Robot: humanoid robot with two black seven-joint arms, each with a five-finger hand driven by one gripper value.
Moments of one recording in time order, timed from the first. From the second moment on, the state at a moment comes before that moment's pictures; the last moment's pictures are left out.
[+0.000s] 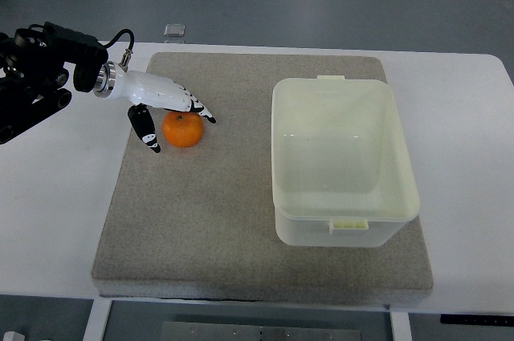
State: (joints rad) left arm -1.19 0.53 -0.10 -0.88 1.81 -0.35 -0.61; right arm 0.01 0.00 -0.10 0.18 0.00 -0.15 0.14
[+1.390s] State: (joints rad) left arm -1.33 0.52 -0.04 -0.77 1.71 -0.25 -0.61; right arm 0.01 0.00 -0.10 0.18 0.00 -0.15 0.14
